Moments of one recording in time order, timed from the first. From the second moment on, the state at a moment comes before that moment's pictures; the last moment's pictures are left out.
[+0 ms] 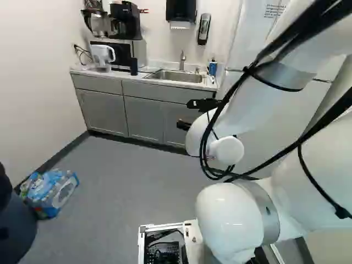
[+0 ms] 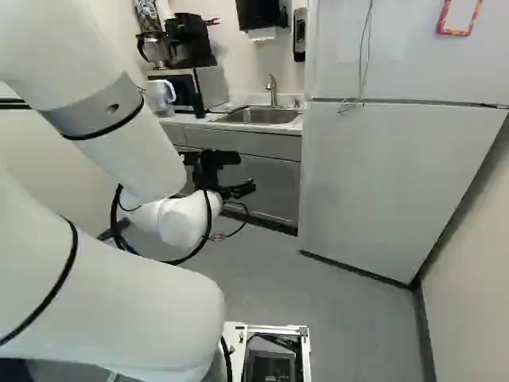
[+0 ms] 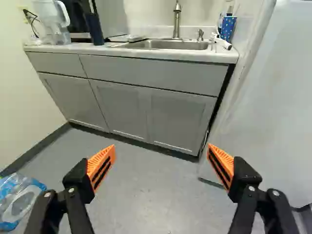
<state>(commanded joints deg) 0.0 16.0 -5.0 0.0 50.0 0.0</state>
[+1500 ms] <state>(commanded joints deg) 0.0 8.5 -18.5 0.0 49.0 0.0</state>
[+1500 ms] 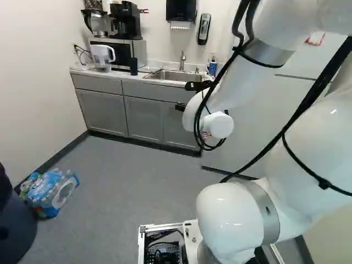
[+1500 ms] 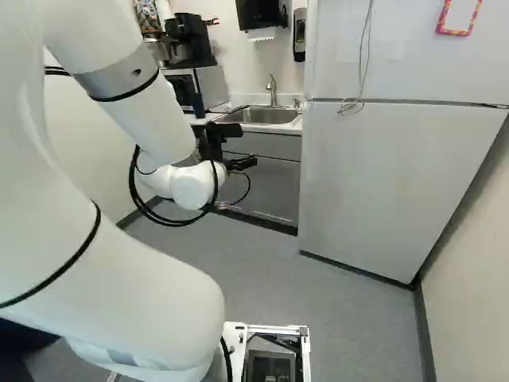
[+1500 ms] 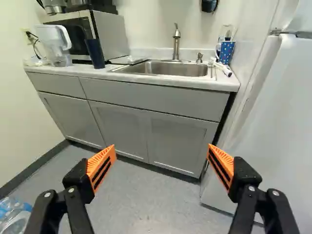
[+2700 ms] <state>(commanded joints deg) 0.0 1.1 -33.8 0.0 44.9 0.0</state>
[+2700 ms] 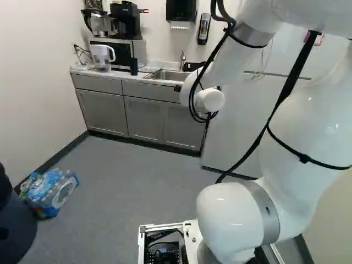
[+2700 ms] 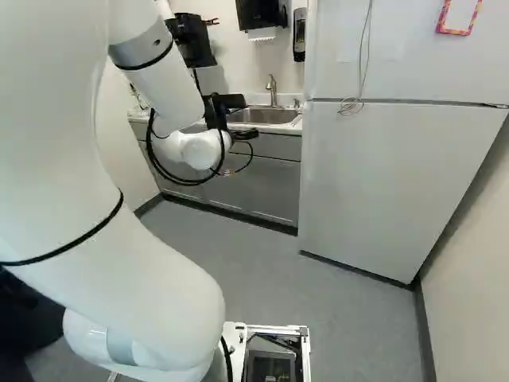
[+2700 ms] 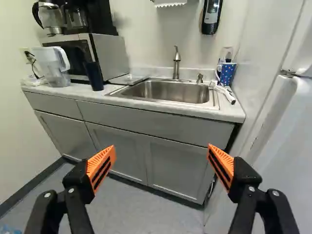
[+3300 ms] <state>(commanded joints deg) 0.0 0.2 -38.7 0.0 44.8 0.0</state>
